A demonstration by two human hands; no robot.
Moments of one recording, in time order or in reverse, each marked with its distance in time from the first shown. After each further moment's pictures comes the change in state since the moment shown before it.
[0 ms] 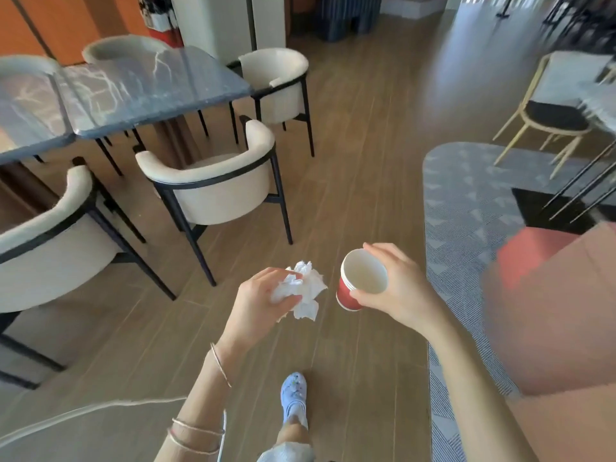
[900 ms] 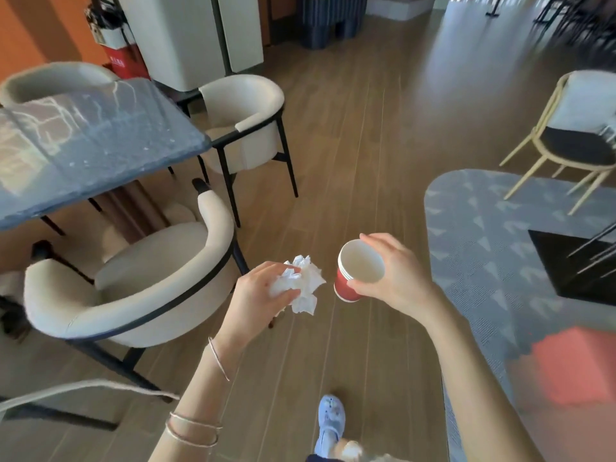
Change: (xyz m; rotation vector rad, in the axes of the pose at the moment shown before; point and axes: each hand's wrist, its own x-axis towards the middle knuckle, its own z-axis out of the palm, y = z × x) left_hand 0.539 -0.047 0.060 0.030 -0.008 0.056; right_hand 0.520 0.130 -0.102 -0.059 0.049 0.002
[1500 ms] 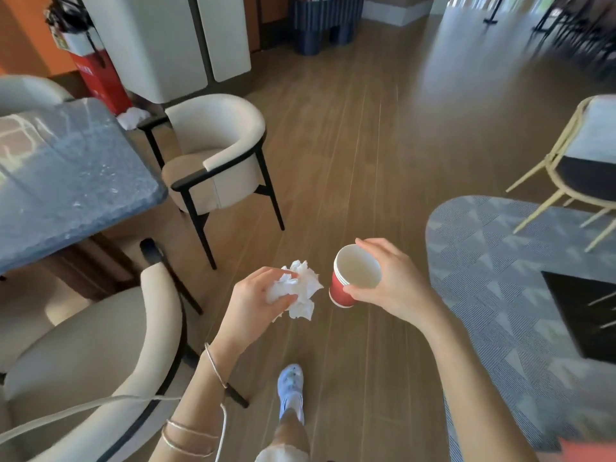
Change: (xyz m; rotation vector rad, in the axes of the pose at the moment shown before) left_hand 0.329 -0.061 0.074 -0.015 -0.009 0.007; right_hand 0.317 0.111 -0.040 -0.006 -0.027 0.001
